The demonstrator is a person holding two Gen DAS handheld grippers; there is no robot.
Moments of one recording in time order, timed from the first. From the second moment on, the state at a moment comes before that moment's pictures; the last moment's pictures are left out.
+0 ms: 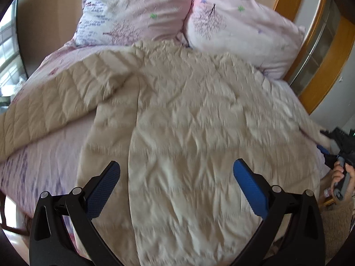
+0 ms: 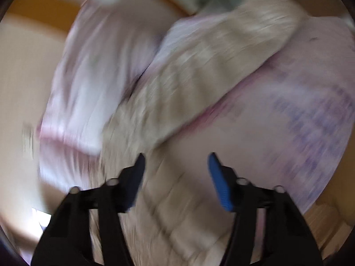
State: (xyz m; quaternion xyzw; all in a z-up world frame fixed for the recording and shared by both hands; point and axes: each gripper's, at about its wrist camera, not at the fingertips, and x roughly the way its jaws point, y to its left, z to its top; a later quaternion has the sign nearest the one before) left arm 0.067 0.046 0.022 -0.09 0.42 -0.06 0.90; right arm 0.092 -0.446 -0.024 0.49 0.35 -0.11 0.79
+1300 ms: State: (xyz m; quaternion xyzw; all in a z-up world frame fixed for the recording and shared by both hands) left arm 0.180 0.086 0.028 -0.27 0.37 -0.21 0.87; right arm 0.202 -0.337 0.100 0.18 0.25 0.00 0.95
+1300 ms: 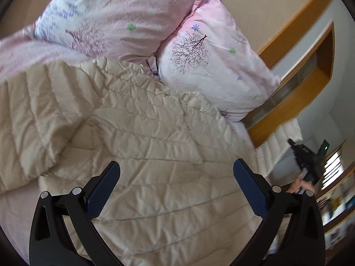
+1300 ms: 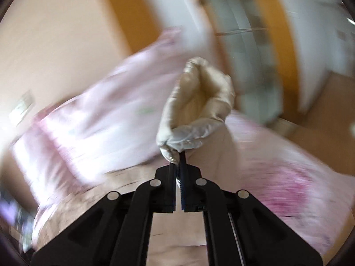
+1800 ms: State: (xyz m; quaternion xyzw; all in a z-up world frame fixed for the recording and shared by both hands) left arm 0.233 0.073 -0.006 -0.40 0.42 -0.22 0.79; right arm 0.212 -0.103 0.007 0.01 0.42 0.25 0.87
